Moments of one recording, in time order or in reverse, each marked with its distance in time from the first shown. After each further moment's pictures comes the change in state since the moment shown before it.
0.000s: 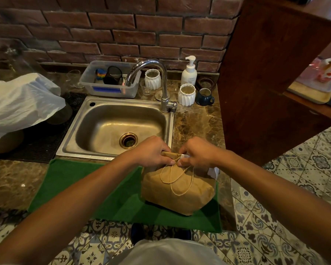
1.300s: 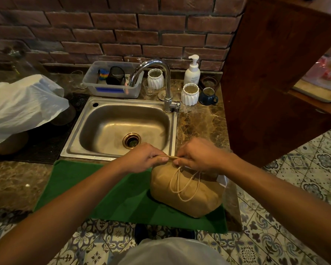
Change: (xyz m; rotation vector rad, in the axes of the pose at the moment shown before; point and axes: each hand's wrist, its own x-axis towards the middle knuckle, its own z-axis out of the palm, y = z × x) left_hand -0.024 -0.051 0.008 -0.085 0.048 0.204; right_hand 0.007 -0.008 0.008 -0.119 0.134 -0.208
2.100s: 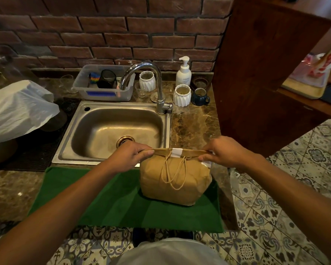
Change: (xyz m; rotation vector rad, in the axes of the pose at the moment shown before) left_hand -0.005 -0.014 -0.010 -0.028 0.168 -0.063; right_hand -0.061 0.063 -0.007 0.012 -0.015 0.268
